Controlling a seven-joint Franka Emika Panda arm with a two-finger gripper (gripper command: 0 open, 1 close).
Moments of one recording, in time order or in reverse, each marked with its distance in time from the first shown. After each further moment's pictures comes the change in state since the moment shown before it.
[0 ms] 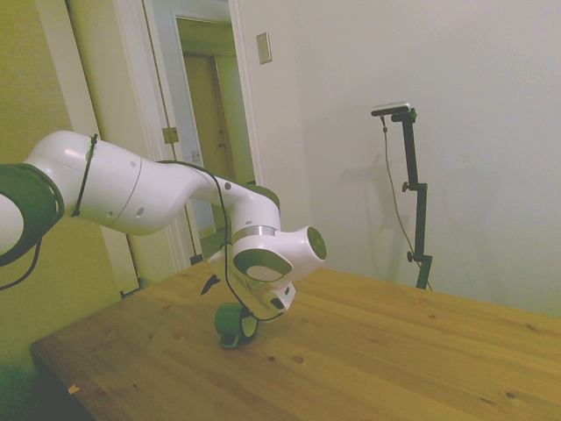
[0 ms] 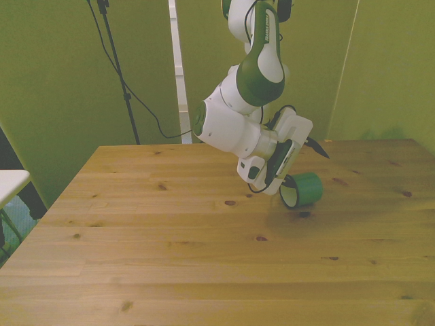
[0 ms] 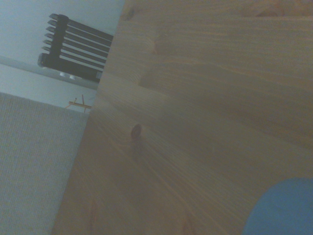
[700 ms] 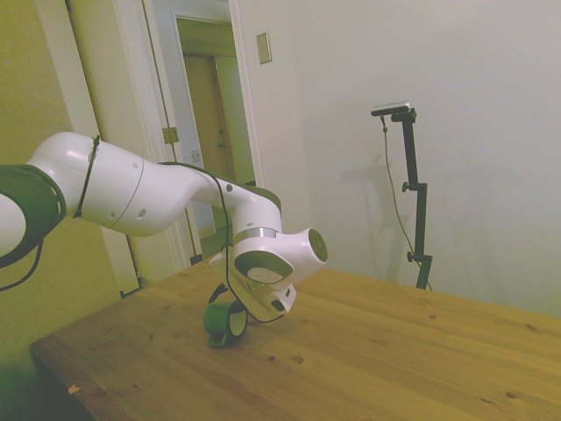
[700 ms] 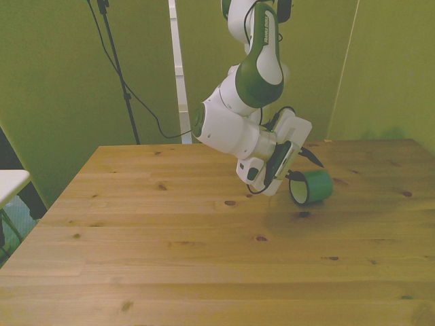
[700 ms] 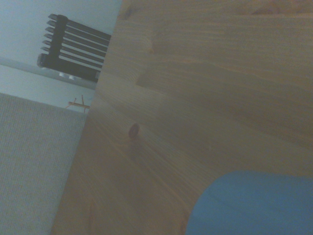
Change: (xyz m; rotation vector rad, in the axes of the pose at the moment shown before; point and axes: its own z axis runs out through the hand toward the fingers) arm 0.001 0.002 0.000 0.000 -0.001 0.002
